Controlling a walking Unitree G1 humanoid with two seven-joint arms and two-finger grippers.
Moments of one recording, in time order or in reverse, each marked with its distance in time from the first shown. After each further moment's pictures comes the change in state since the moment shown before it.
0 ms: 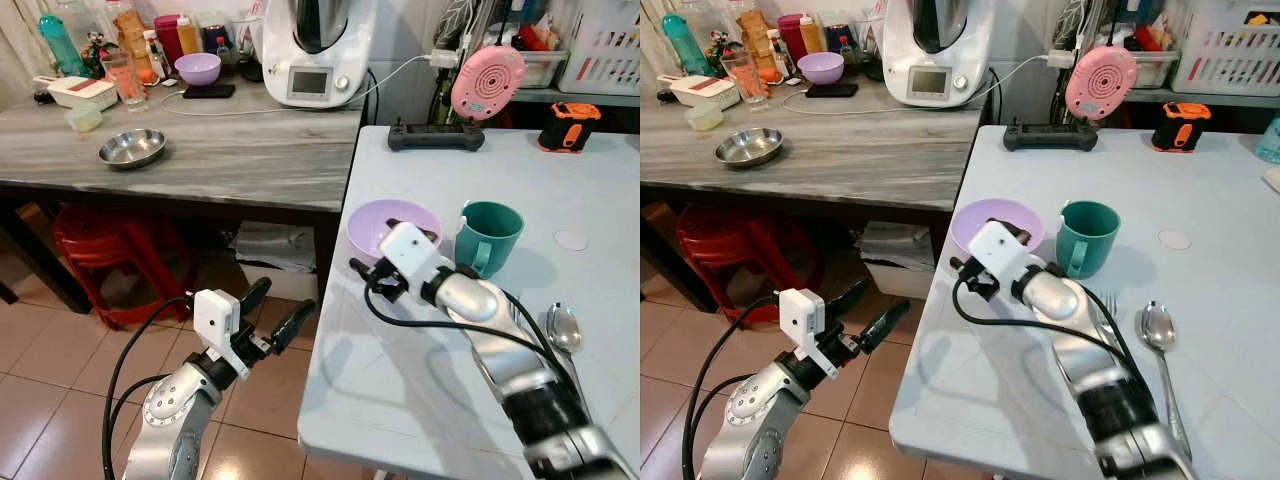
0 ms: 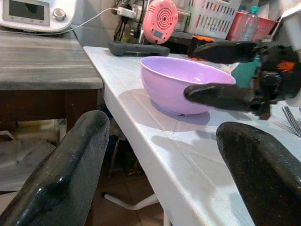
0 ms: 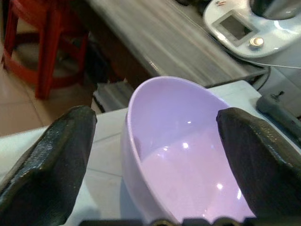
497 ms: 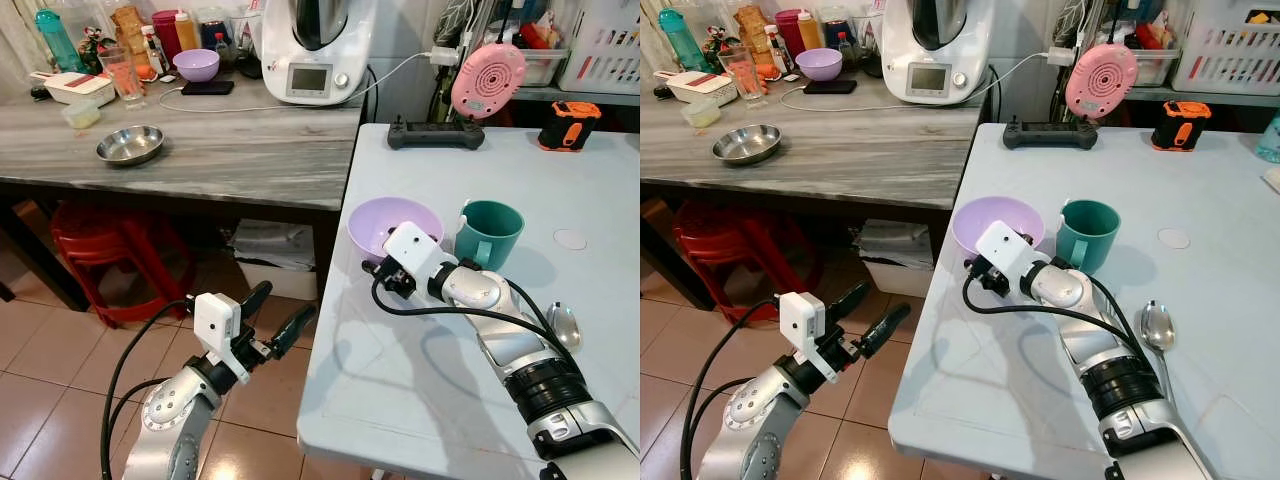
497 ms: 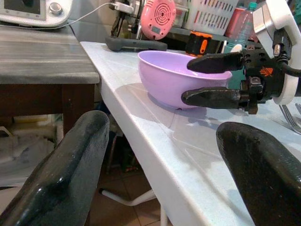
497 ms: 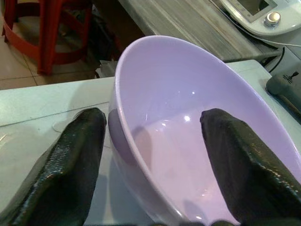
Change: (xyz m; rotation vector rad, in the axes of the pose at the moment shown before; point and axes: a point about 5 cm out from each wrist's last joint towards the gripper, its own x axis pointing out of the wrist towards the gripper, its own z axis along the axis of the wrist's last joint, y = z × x) left arm -0.004 -0.001 -0.001 0.001 0.013 -0.003; right arm 0.004 -0.011 -0.016 -0.007 0.078 0.051
